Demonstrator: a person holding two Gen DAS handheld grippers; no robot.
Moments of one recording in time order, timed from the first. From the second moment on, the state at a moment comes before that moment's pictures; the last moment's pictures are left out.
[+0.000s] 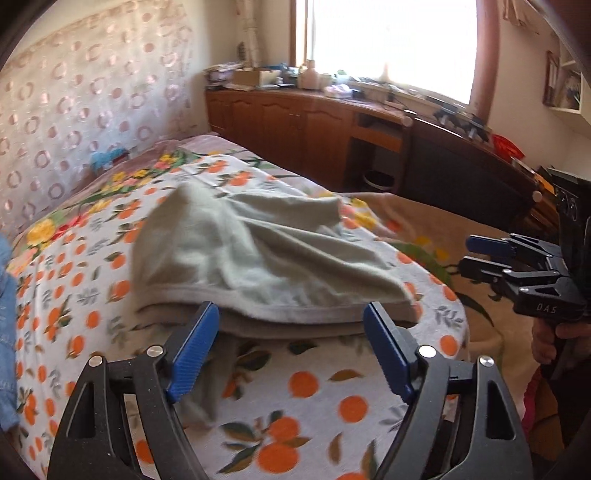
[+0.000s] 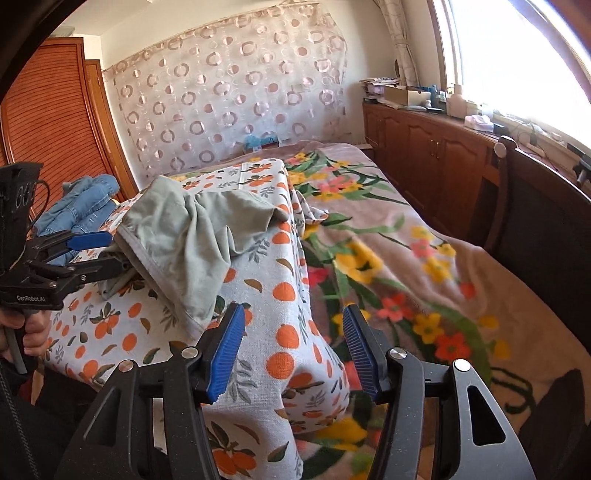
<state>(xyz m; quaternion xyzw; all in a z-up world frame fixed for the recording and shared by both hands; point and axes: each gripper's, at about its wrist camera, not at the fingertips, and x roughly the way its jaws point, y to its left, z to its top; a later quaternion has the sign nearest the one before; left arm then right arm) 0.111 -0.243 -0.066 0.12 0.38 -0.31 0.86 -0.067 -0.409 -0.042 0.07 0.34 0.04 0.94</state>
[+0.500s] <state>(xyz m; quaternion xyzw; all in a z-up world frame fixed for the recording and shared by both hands) 0.104 -0.305 -0.096 0.14 0.42 -0.40 0.80 -0.067 -0.417 -0.039 0.07 0.33 0.03 0.94</state>
